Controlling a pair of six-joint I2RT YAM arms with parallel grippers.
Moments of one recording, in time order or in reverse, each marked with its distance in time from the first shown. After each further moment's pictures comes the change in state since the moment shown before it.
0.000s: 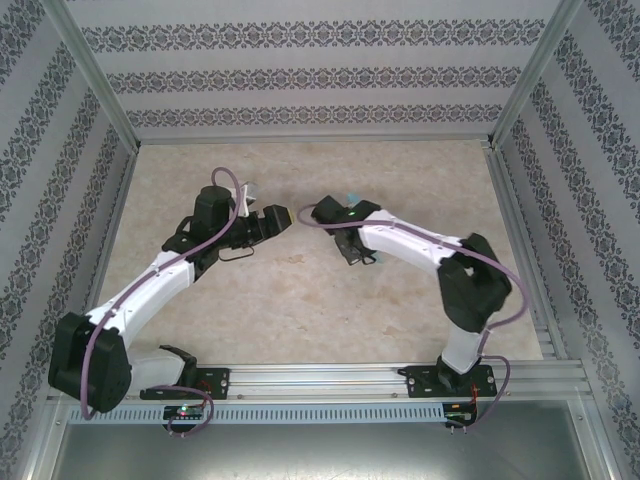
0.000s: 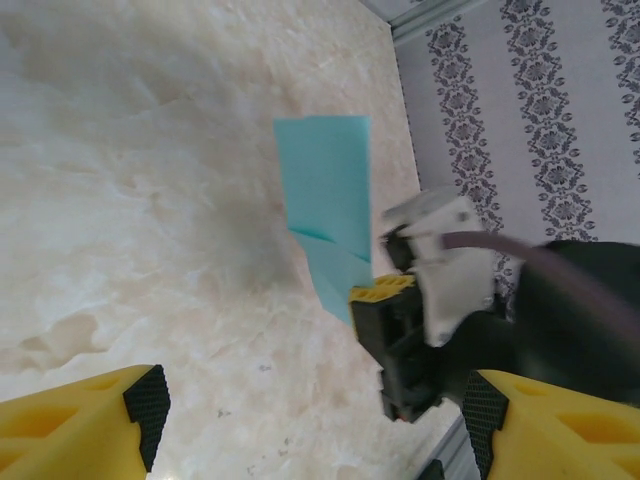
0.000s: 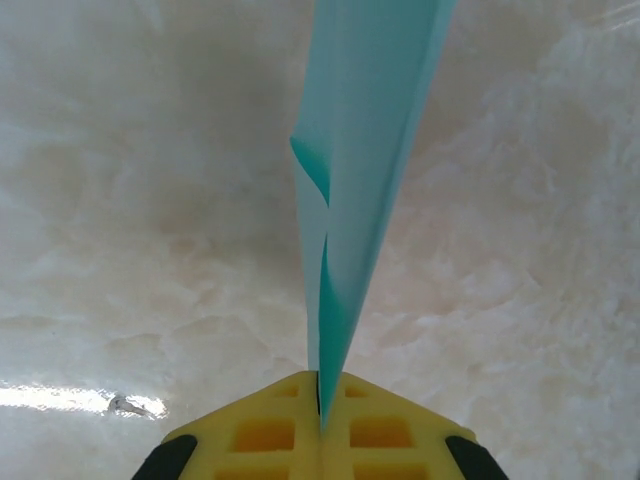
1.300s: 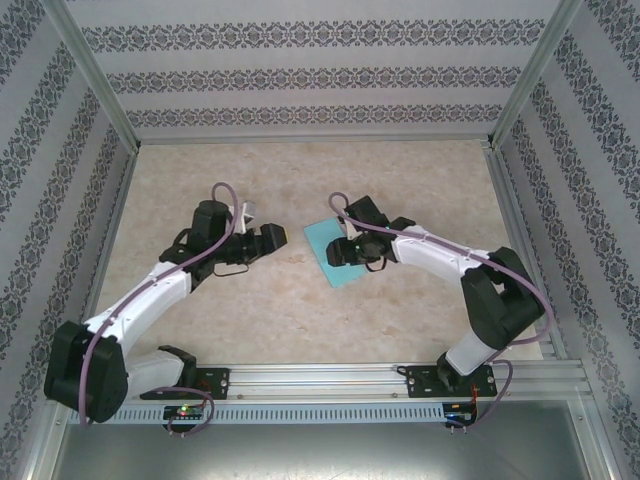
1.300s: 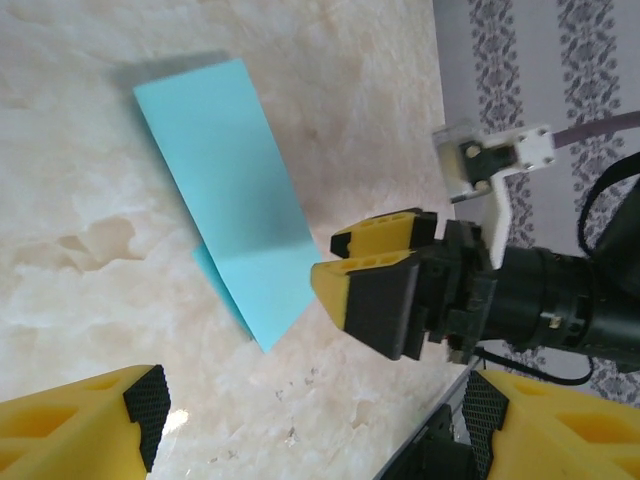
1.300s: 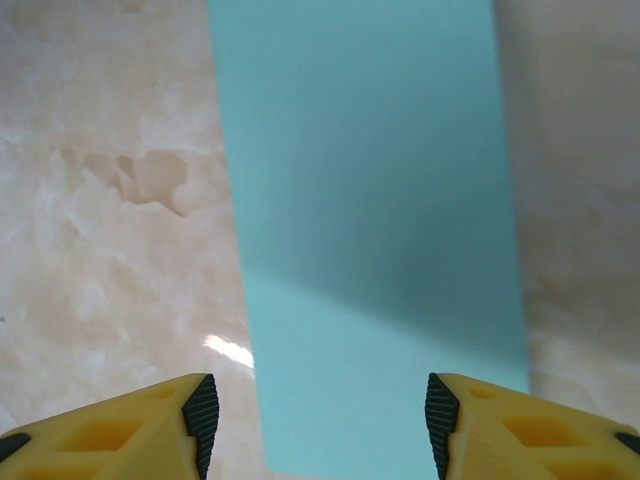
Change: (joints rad) left arm -0.006 -0.013 -0.102 -0.027 0.073 0.018; right arm -0.180 -0.229 -0.360 0.538 -0.695 0.093
